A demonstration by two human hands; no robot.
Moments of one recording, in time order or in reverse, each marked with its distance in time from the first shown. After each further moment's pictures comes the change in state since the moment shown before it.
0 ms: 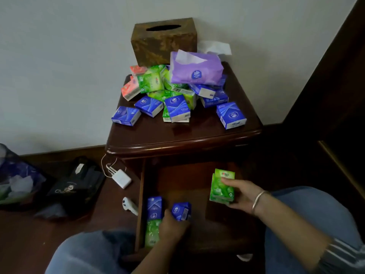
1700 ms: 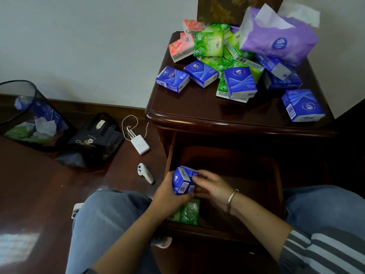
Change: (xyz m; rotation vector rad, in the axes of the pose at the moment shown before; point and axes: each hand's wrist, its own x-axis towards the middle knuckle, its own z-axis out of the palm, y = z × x) left_hand 0.011 -0.016 -0.094 -0.185 -0.083 0.370; right_hand 0.051 0.071 0.129 -0.437 -0.349 -0.138
